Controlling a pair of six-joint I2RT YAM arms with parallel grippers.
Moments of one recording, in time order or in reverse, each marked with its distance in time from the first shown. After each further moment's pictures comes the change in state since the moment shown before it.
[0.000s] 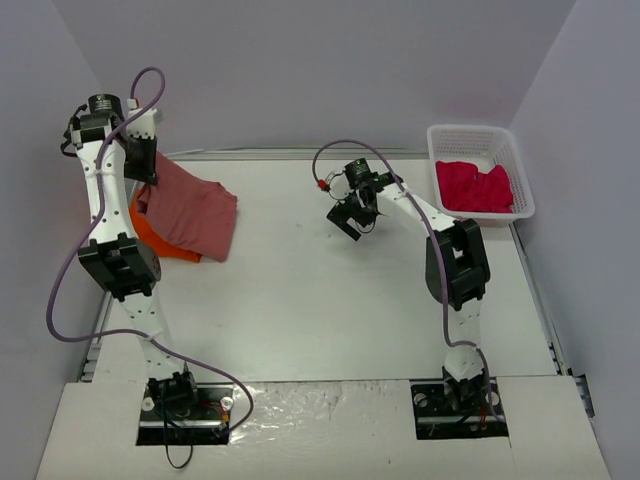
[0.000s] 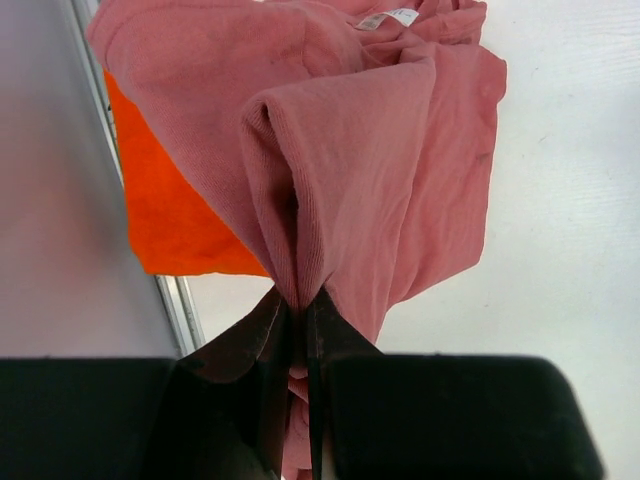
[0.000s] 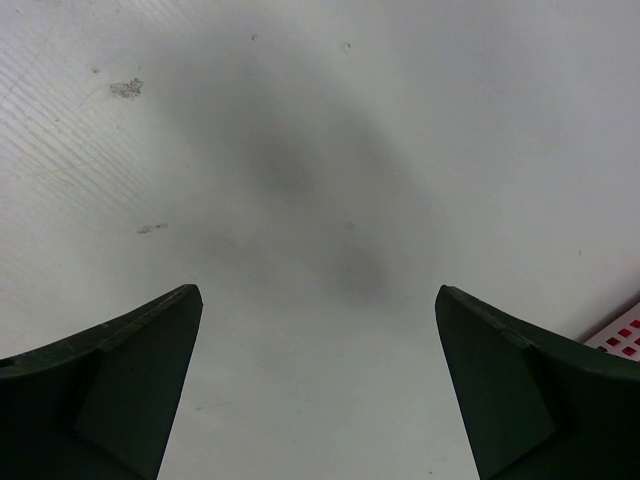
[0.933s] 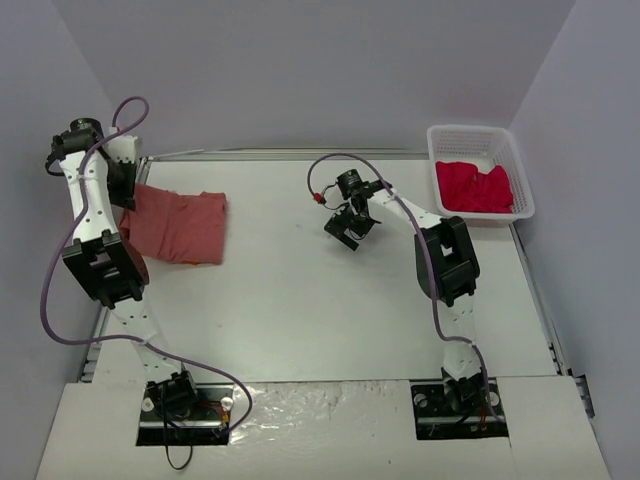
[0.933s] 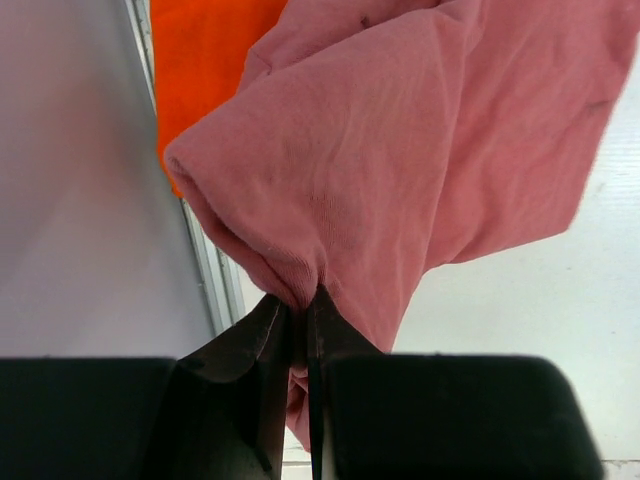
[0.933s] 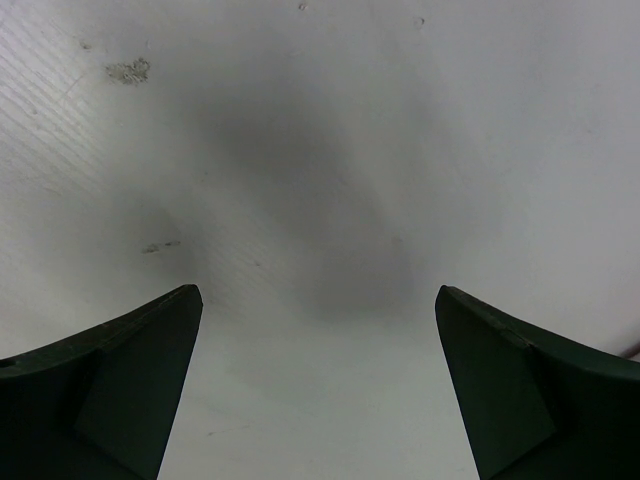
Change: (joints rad) left arm 0.118 -0.050 -0.224 0.036 -0.066 0.061; right arm 0.023 0.069 -0.006 -0.005 0.035 -0.001
